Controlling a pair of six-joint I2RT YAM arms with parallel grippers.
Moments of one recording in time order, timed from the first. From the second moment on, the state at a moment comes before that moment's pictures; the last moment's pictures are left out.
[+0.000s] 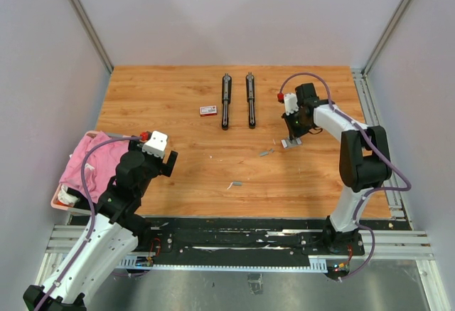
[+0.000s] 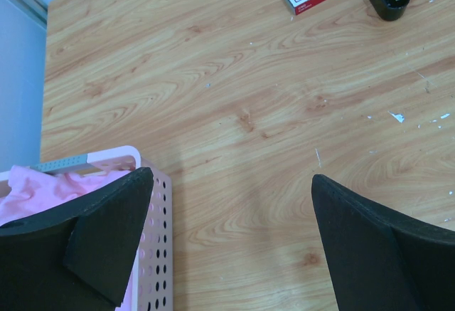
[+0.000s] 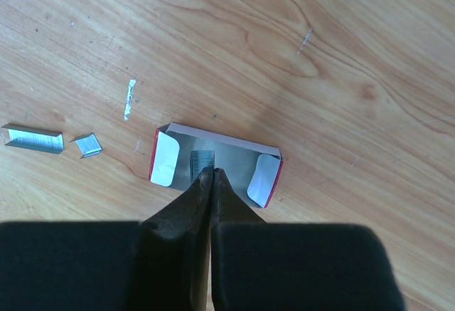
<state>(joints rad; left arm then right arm) -0.41 0.47 0.45 -0.29 -0.28 0.22 0.20 1.83 1.27 -0.59 -0.18 -0.29</state>
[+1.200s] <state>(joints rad) -0.41 0.47 0.45 -0.29 -0.28 0.22 0.20 1.89 1.27 -0.58 -0.18 -0.26</state>
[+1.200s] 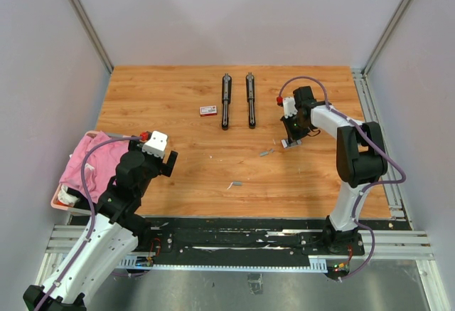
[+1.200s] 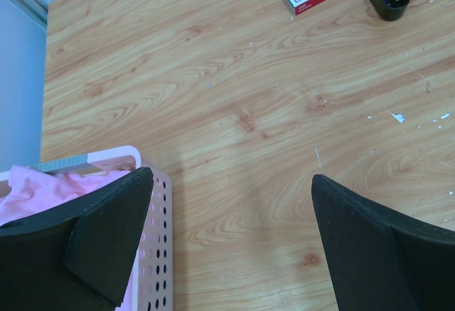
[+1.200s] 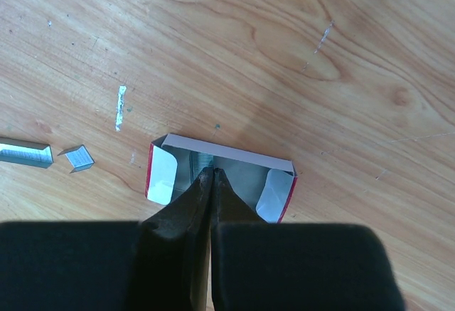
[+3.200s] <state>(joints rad) -0.41 0.47 0.45 -0.29 -0.28 0.22 0.22 1.84 1.29 -0.58 -0.23 -0.19</state>
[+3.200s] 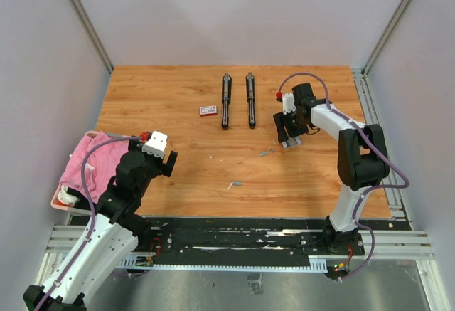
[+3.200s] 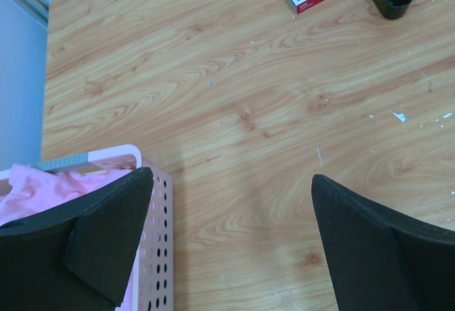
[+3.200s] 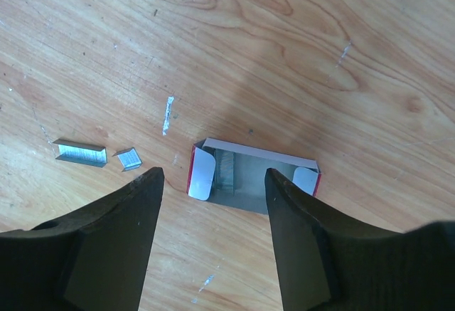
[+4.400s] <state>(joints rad) -0.41 0.47 0.45 -0.29 -0.28 0.23 0.23 1.91 1.29 -0.58 -0.23 -0.19</state>
